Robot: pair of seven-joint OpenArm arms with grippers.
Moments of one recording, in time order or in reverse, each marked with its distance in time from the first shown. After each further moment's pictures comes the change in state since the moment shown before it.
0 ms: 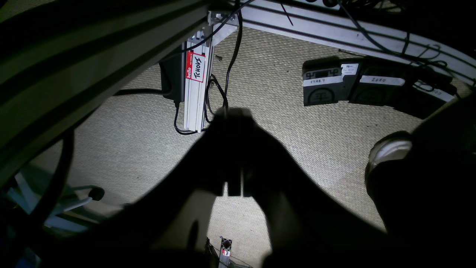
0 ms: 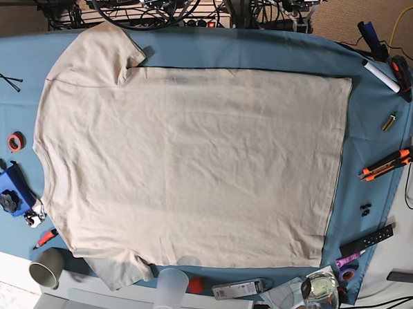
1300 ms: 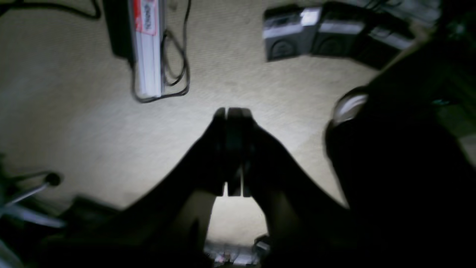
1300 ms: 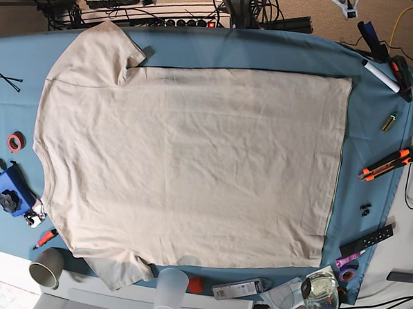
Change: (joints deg) left arm 18.1 -9.2 0.1 24.5 -15.7 -2.4 8.6; right arm -19.9 10.4 0.1 26.0 3.0 -1.9 -7.1
